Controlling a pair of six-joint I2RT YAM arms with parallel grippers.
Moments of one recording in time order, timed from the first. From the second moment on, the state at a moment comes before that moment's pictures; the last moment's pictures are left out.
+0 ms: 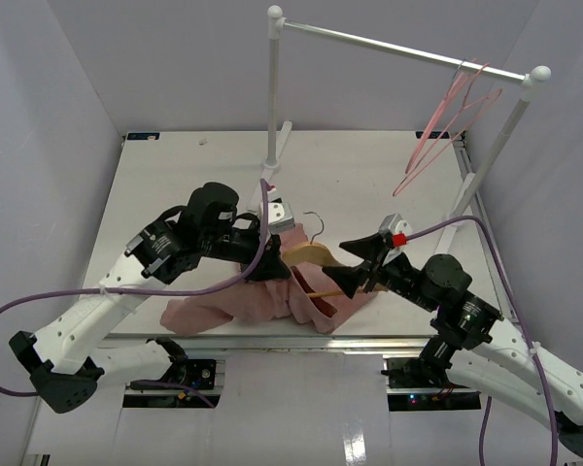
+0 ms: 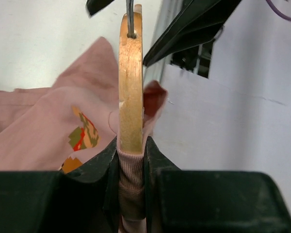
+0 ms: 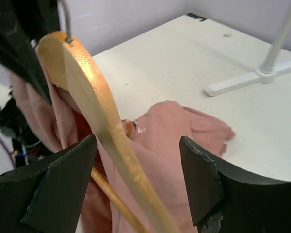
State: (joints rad) left arm -0.81 1.12 1.33 -0.82 0.61 0.13; right arm 0.93 0.56 0.58 0.03 -0.15 0.14
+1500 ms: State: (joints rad) left arm -0.80 0.84 0.95 -0.50 0.19 -0.17; right arm 1.00 0.92 0.39 0.21 0.07 0.63
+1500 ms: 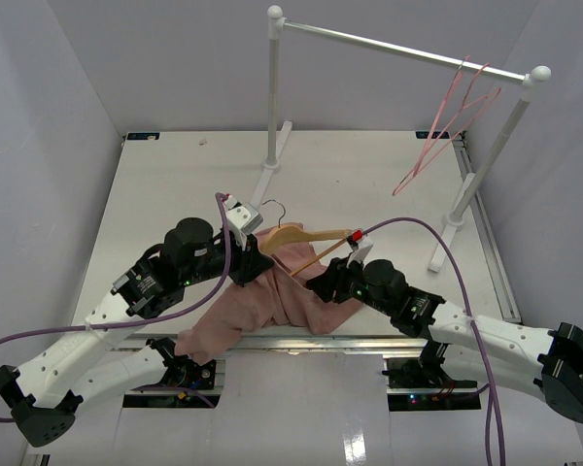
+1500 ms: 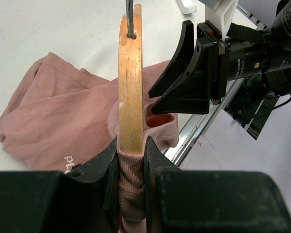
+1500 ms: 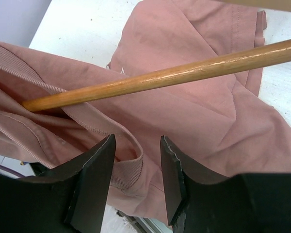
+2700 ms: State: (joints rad) left arm -0.80 0.67 0.93 -0.57 0.31 -0.07; right arm 0.96 0.65 0.27 0.18 0.41 0.70
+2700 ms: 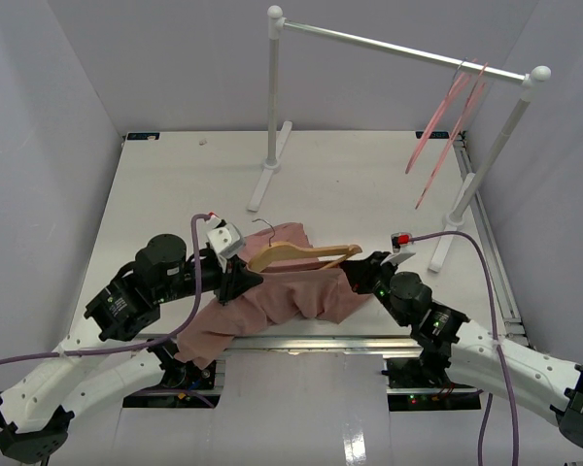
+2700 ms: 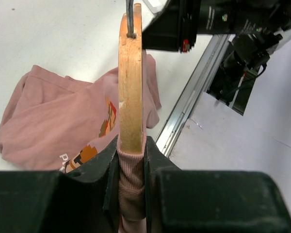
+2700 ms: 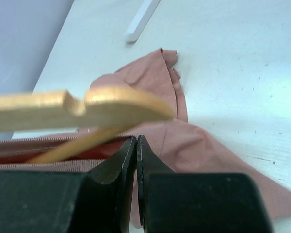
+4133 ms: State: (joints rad) left arm -0.81 0.77 1.06 -0.75 0.30 0.09; right arm 0.75 0.68 0.54 -0.13 0.40 0.49
